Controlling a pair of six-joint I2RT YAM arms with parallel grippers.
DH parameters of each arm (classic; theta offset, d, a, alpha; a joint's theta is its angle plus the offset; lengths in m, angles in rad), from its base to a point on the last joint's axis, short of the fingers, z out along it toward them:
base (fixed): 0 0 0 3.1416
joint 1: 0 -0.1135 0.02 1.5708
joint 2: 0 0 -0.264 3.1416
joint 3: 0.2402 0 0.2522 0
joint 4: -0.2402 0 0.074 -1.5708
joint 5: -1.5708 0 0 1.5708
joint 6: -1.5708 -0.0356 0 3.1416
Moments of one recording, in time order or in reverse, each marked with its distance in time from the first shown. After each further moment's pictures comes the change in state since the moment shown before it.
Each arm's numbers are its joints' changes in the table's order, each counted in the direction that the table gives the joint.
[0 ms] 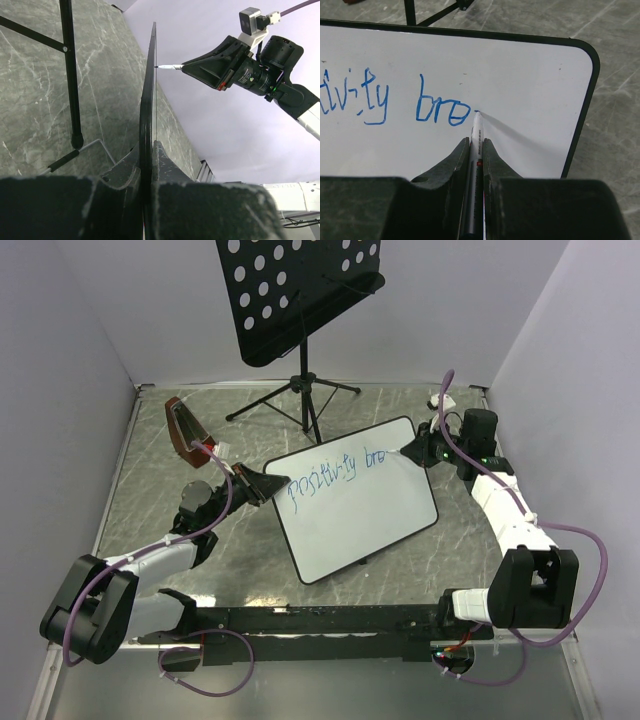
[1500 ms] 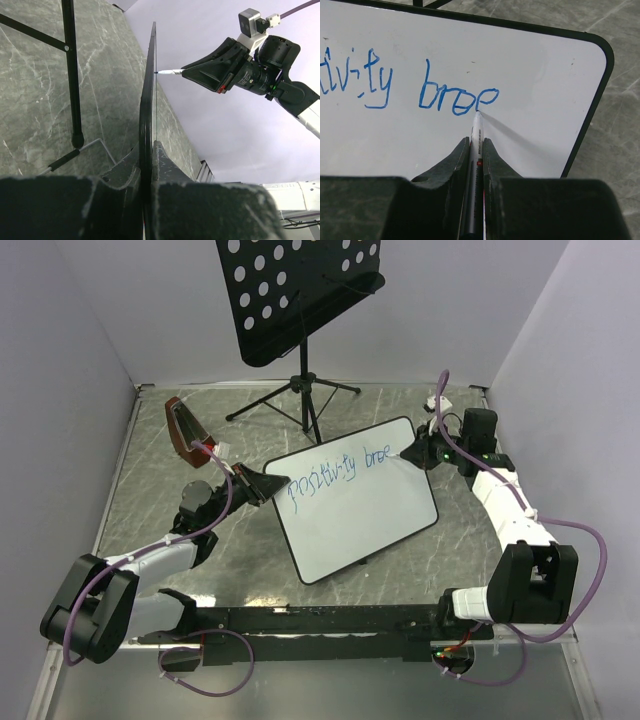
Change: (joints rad) left arm 0.000 0.003 0.000 -0.002 0.002 0.004; right arm 0.012 0.026 0.029 -0.077 0.047 0.101
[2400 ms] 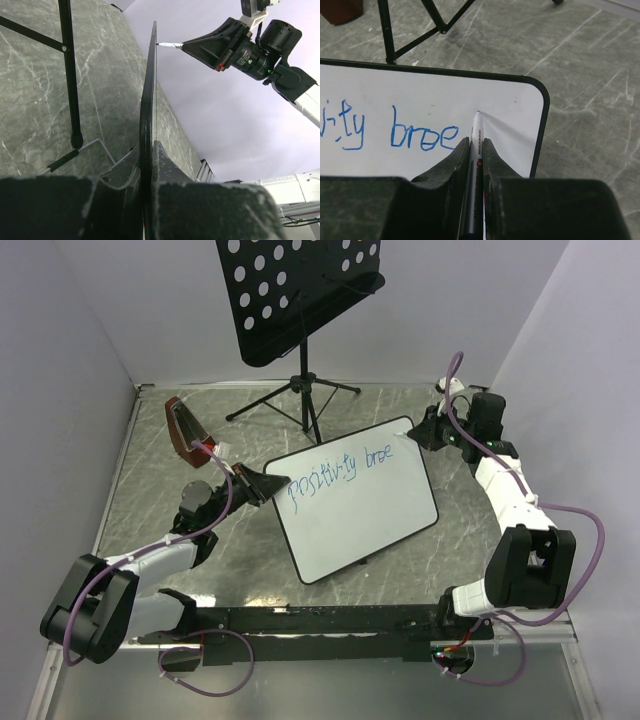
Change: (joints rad) left arm 0.000 0.000 0.000 0.005 -0.006 -0.004; right arm 0.040 0.083 0.106 0.090 -0.036 -0.090
